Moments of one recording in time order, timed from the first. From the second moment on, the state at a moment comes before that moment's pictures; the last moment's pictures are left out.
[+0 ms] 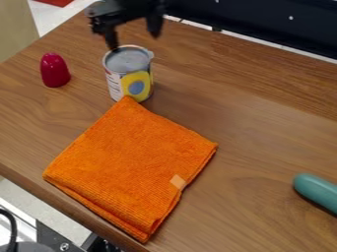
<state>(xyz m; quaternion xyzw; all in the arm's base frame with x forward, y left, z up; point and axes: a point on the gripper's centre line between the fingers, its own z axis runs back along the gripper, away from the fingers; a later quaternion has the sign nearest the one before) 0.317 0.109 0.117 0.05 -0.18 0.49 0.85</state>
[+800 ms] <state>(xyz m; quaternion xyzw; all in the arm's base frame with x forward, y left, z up) 0.331 0.173 0.104 0.10 -0.22 0.53 0.81</state>
